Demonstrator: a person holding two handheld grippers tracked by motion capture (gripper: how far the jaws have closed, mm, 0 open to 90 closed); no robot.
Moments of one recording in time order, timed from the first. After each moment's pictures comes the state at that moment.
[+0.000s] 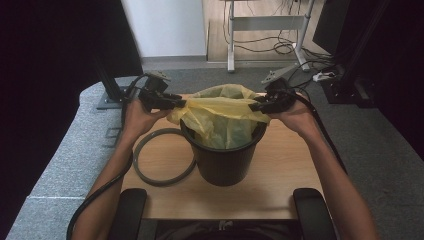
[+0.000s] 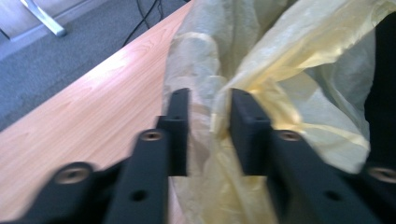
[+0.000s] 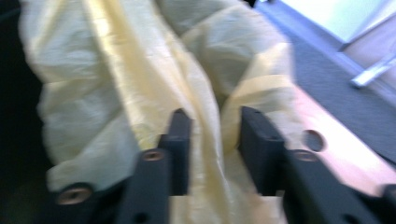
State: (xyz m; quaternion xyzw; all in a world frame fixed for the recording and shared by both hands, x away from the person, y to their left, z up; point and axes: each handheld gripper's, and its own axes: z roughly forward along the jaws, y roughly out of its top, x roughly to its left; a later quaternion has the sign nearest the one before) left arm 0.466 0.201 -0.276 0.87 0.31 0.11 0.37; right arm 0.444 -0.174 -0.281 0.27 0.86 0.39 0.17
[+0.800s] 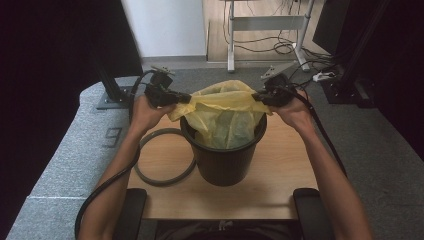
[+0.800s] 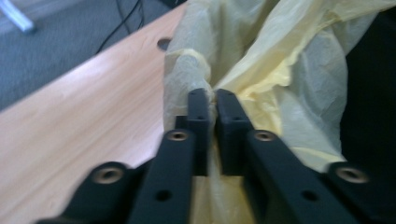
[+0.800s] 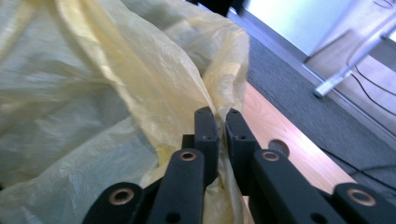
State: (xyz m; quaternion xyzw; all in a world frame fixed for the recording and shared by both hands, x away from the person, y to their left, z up) left arm 0.478 0.188 -0.271 0.86 0.31 0.07 0.40; right arm 0.456 -0.173 -0.279 0.28 0.85 0.38 0.23
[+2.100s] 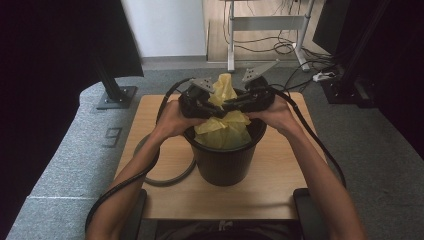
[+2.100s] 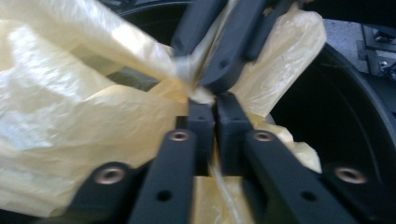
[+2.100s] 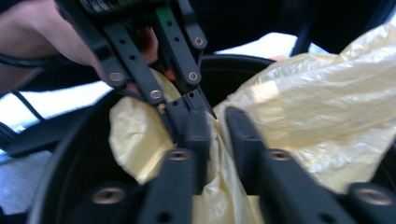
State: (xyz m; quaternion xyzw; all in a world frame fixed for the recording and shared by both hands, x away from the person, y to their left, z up) left arm 0.443 0.100 -0.272 0.91 0.11 0.05 0.39; right arm 0.443 -0.123 -0.269 0.16 0.85 0.50 0.05
